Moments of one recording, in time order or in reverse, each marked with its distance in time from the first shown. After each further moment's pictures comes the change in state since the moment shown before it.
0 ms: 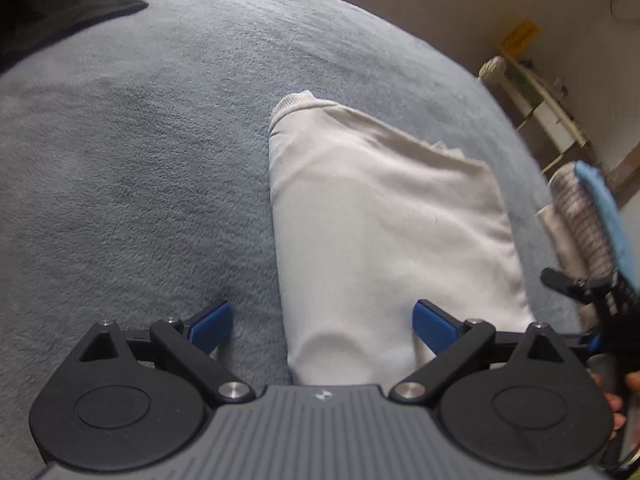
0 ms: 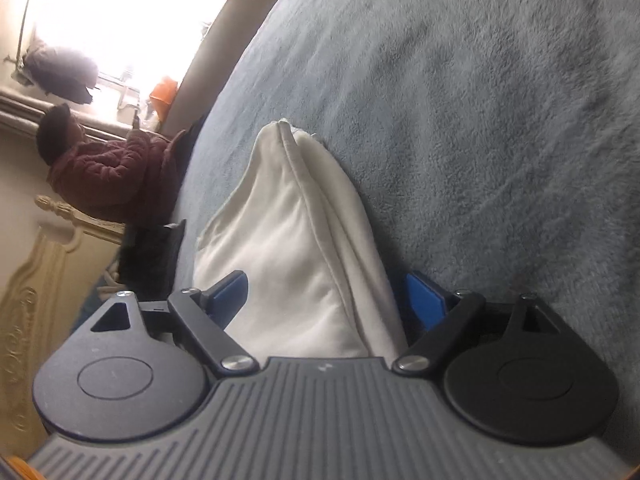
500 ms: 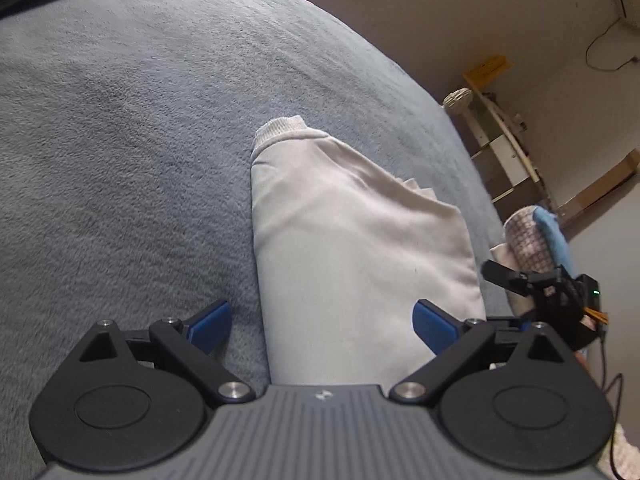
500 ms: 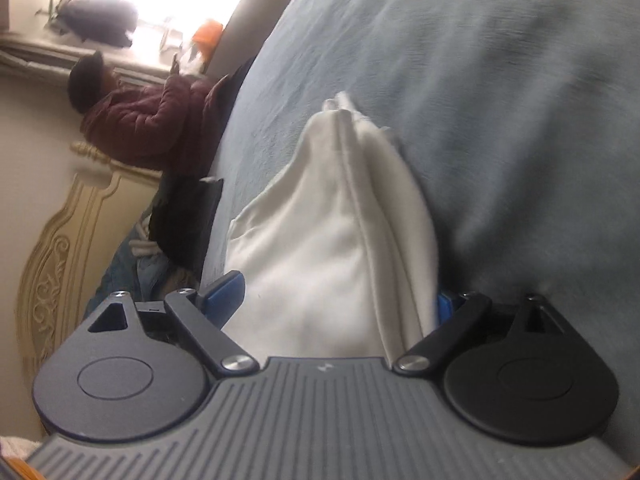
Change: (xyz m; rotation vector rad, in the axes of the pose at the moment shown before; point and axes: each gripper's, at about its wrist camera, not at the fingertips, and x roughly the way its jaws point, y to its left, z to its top) left arm 0.020 0.030 0.025 -0.073 -0.014 -0.202; right arm 0.075 0.025 0.048 -0.111 0.205 0.143
